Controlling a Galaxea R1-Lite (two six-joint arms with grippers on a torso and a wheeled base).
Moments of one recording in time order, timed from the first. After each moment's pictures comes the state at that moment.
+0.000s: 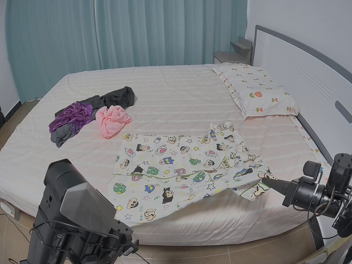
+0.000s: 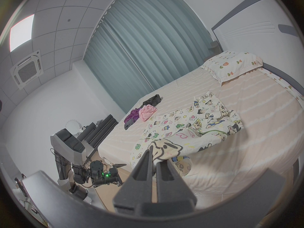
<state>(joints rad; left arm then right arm) -0.65 2.49 -0.08 -1.55 0.48 0.24 0.40 1.55 -0.12 -1.18 0.26 0.49</state>
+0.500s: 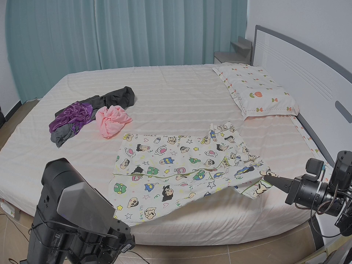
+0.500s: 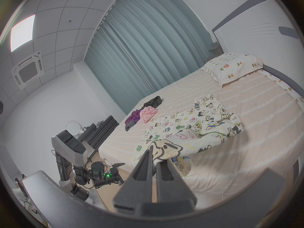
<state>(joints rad) -0.65 2.48 -0.09 -1.55 0.56 0.25 0.40 1.51 -0.14 -1.15 0.26 0.49</state>
